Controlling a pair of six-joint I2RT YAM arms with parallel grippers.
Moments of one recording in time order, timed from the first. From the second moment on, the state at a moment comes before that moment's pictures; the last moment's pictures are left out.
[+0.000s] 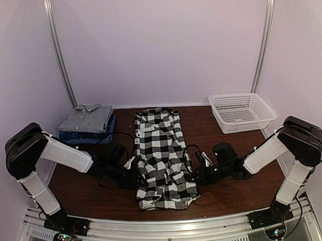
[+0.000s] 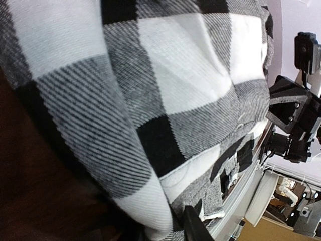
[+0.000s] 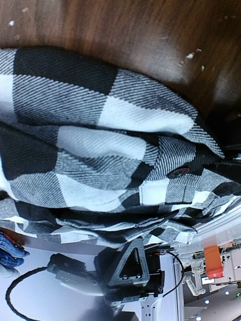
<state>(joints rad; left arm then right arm) -0.77 1.68 0.66 0.11 0.58 -0.88 0.74 1.70 0.50 0.52 -0.53 0.90</state>
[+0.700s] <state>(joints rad) -0.83 1.47 0.53 0.11 0.56 -0.99 0.79 1.47 0.43 0.41 -0.51 0.91</state>
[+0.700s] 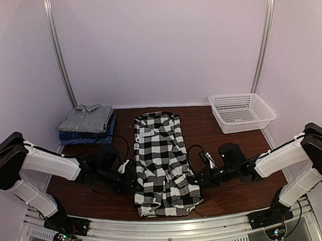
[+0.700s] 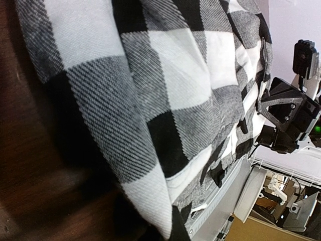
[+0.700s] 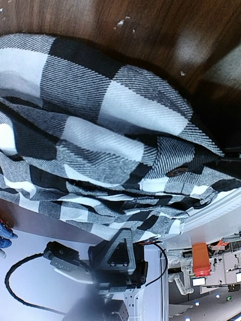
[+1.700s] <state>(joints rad) -0.83 1.55 0.47 0.25 0.62 -1.07 0.80 1.47 0.45 0.34 -0.52 0.91</state>
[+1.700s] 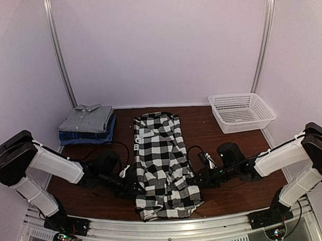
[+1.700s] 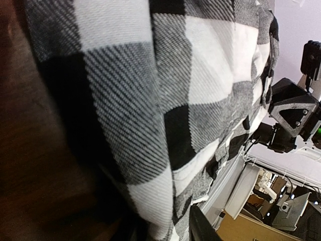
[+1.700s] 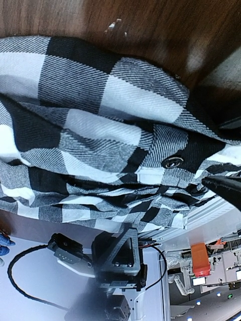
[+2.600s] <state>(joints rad) -0.89 1.56 0.43 0.51 0.64 -1.26 0.80 1.49 0.44 0.37 -0.55 0.93</state>
